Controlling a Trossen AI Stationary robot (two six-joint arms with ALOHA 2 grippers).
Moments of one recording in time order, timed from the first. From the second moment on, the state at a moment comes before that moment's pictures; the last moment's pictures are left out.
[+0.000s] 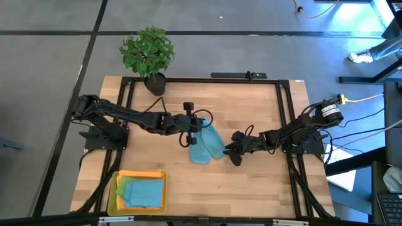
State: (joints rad) left arm -0.07 1.54 1.01 -0.01 -0.50 0.35; right arm 0.24 1.58 0.38 0.57 0.18 0.78
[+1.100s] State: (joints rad) left arm -0.07 1.54 1.01 -0.02 -0.50 0.35; right arm 0.24 1.58 0.38 0.63 0.11 0.77
